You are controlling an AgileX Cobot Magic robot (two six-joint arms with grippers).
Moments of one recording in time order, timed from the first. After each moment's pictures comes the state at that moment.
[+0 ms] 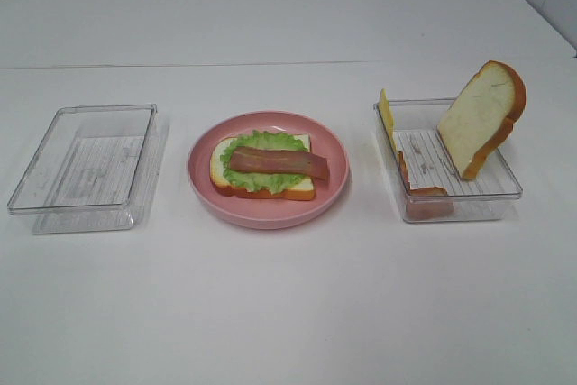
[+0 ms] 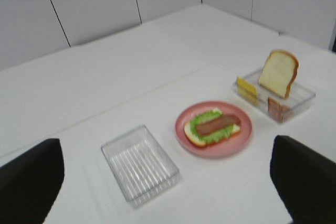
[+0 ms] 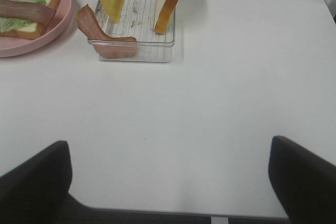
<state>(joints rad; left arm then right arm) -0.31 0.34 -1.14 -0.14 1.22 0.23 -0.04 0.00 -0.45 0.05 1.10 -0.06</state>
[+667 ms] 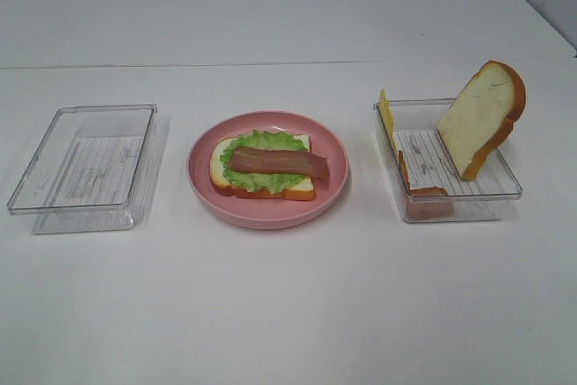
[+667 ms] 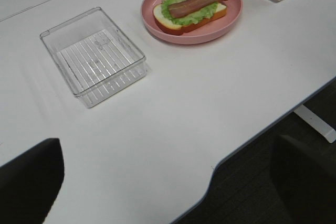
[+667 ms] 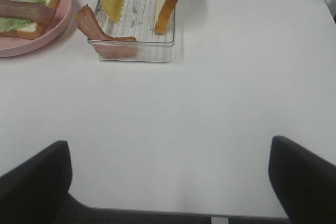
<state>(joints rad) -0.31 0.04 -0.54 -0.17 1.11 0.25 -0.04 0.00 -0.45 0.05 1.10 -0.06</state>
